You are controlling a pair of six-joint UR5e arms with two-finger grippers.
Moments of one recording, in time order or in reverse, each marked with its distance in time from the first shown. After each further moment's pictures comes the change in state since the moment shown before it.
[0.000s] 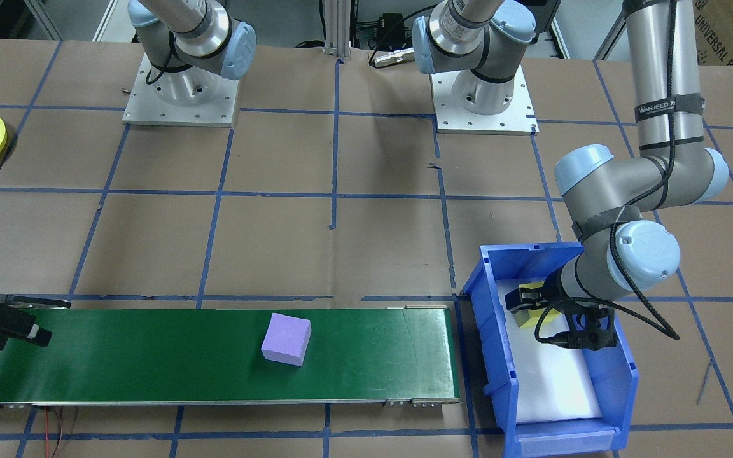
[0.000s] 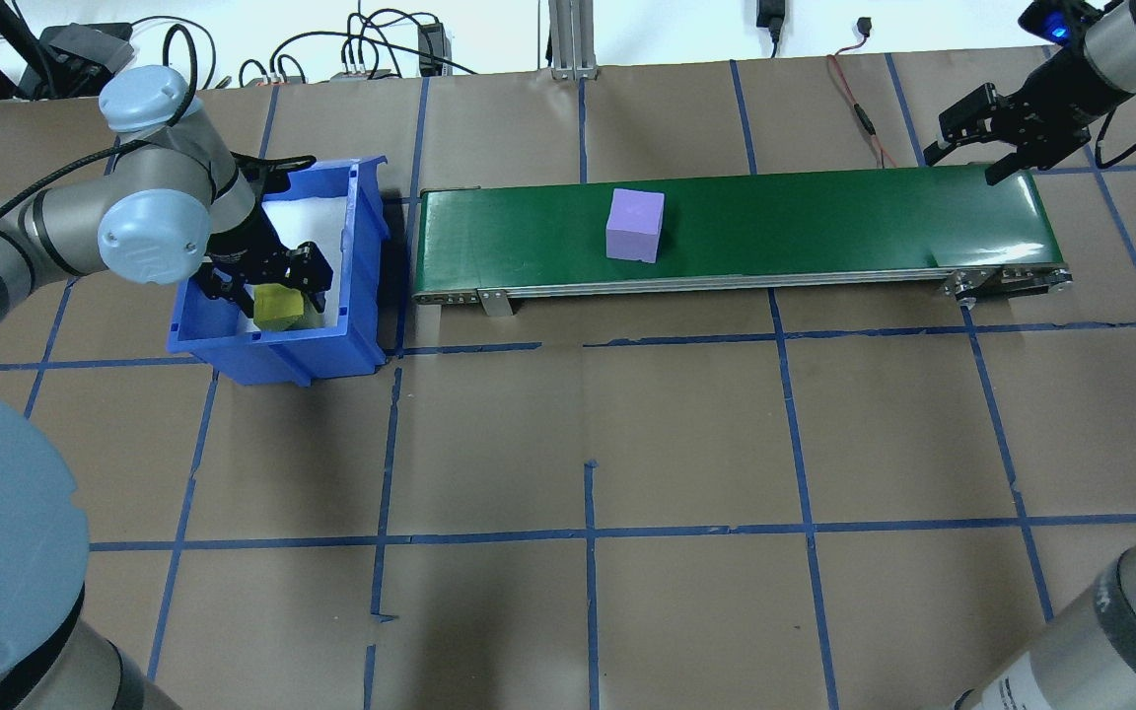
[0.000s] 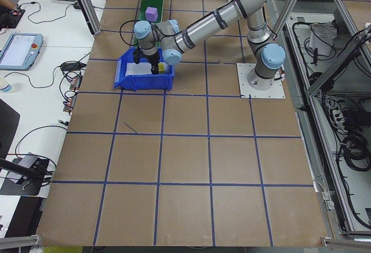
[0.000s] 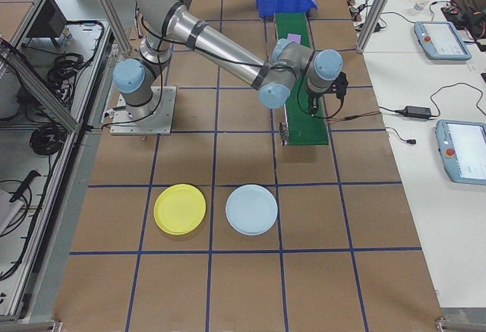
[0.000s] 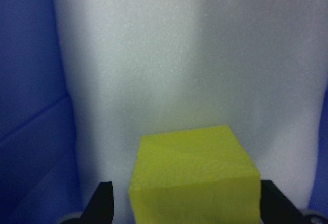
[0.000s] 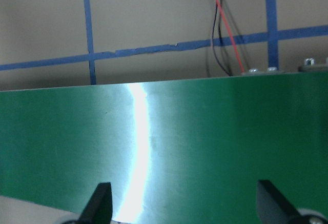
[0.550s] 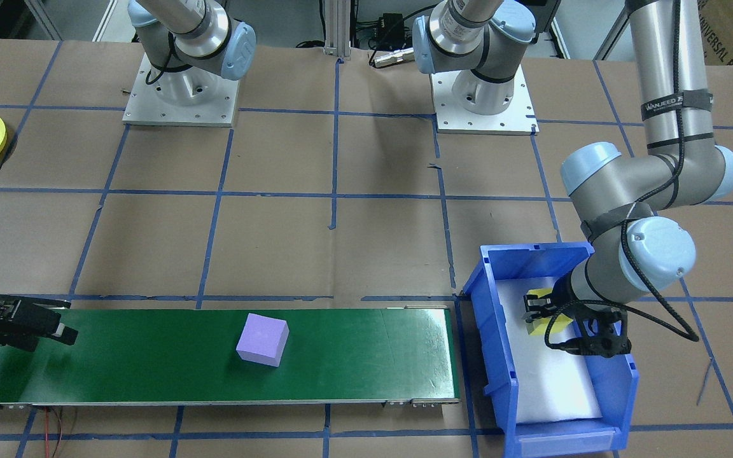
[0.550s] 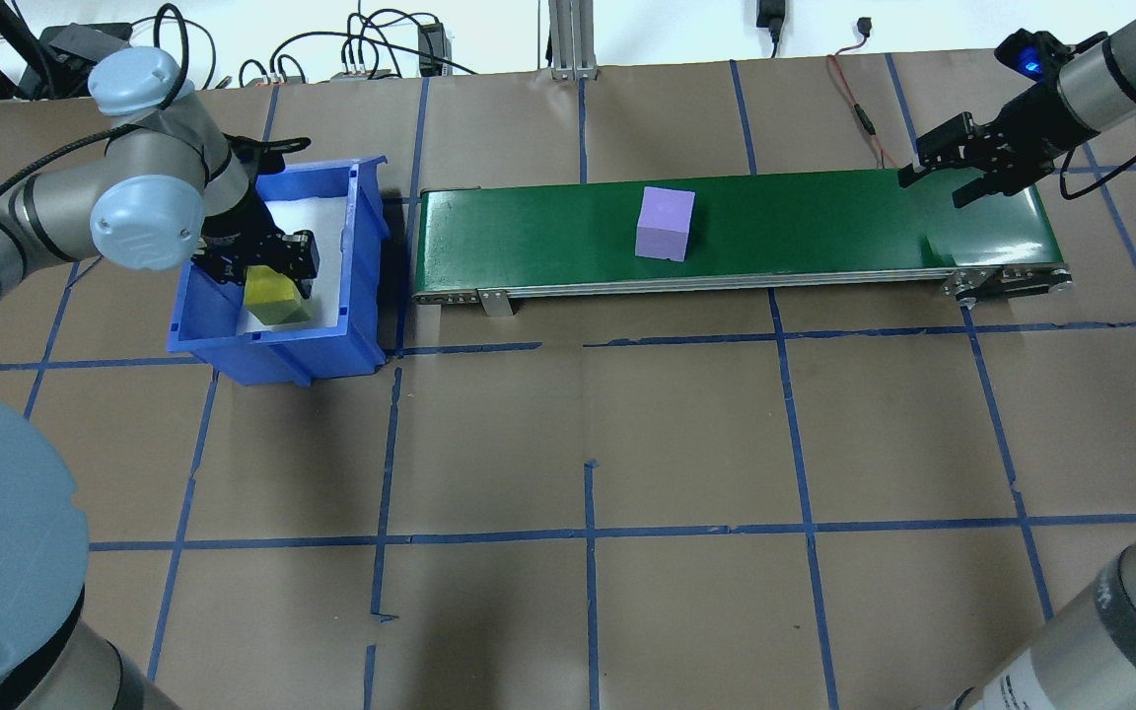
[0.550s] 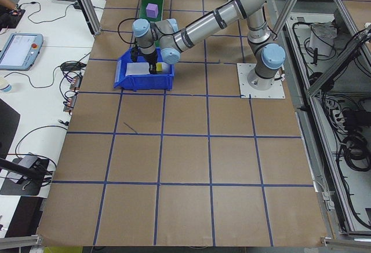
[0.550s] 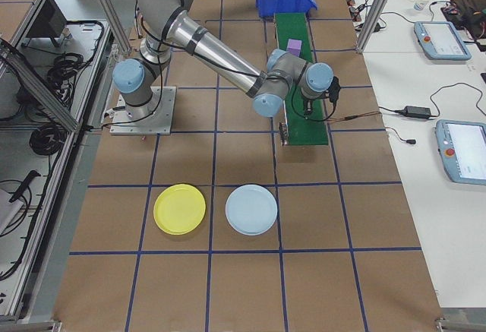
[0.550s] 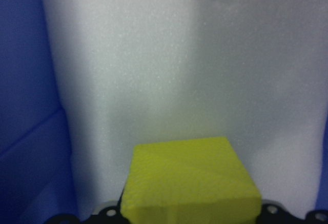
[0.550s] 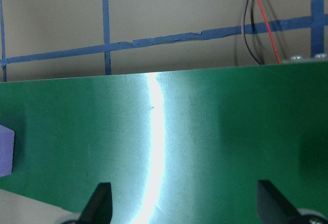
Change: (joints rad) left arm -0.001 0.007 0.073 -0.008 0.000 0.014; right arm -0.003 -0.003 0.071 -0.056 0.059 -0.026
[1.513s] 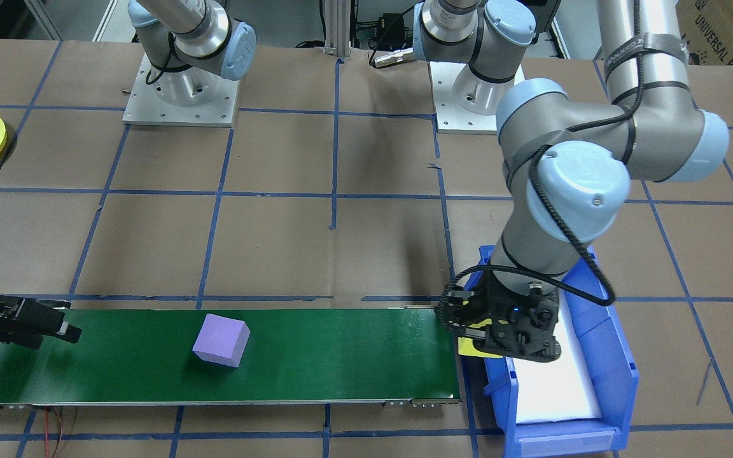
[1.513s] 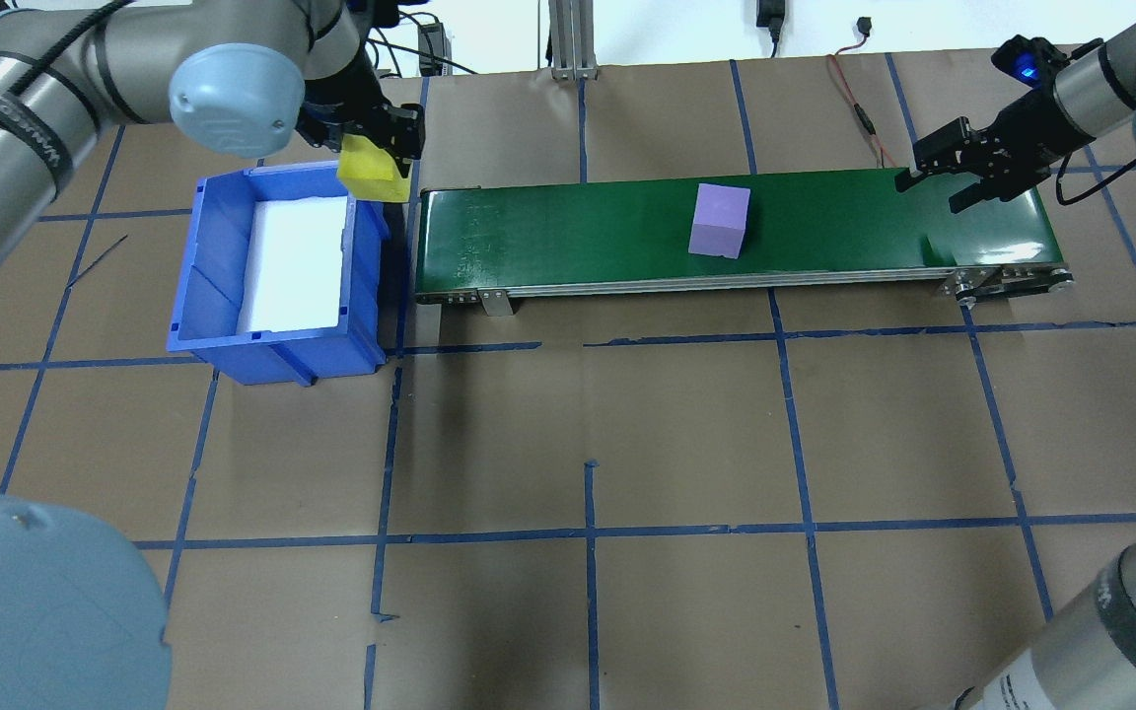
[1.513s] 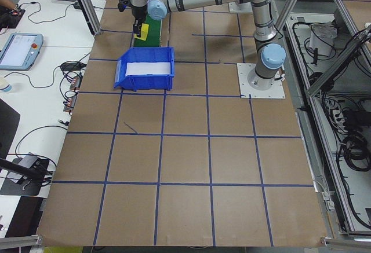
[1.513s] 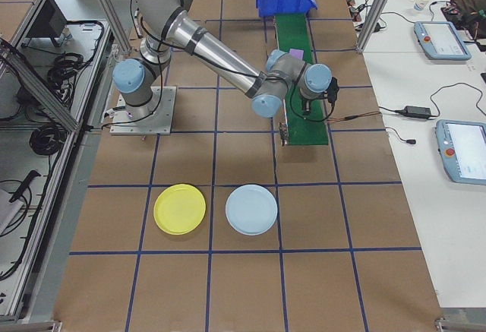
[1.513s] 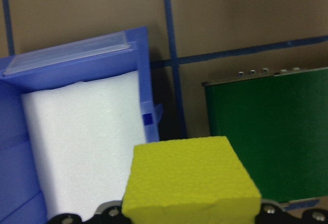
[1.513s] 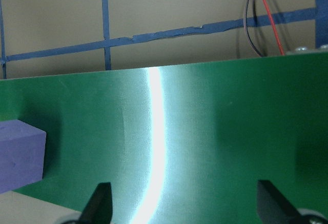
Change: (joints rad) left arm -0.283 0.013 0.242 -0.075 -0.008 -0.037; right arm 0.000 -0.002 0.012 -0.001 0.002 0.005
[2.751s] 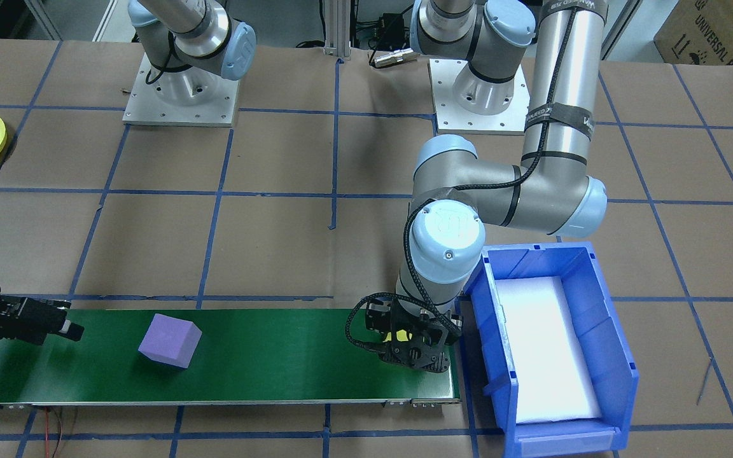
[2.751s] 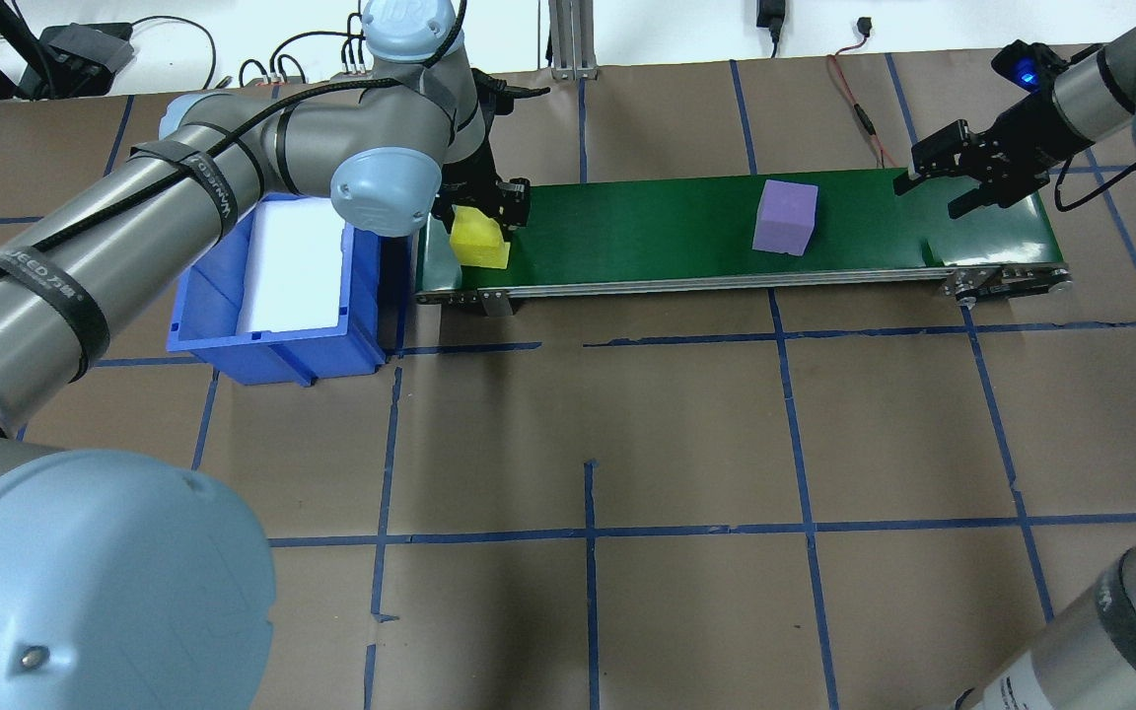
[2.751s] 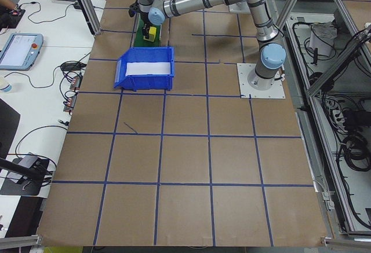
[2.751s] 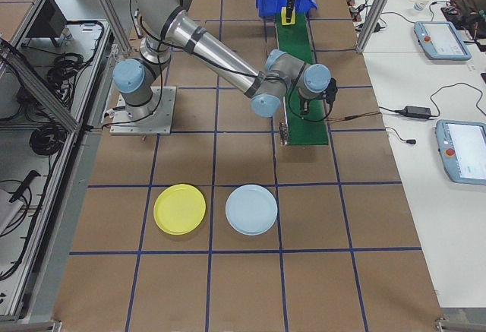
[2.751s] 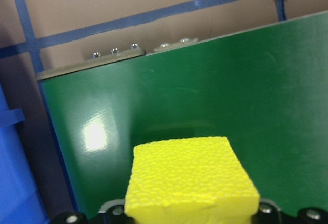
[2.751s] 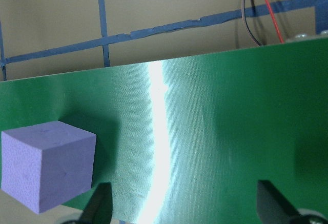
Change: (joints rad) left arm -0.101 -0.102 -0.065 0.129 -0.012 -0.120; right arm 0.000 -0.006 0.008 0.007 0.000 0.034
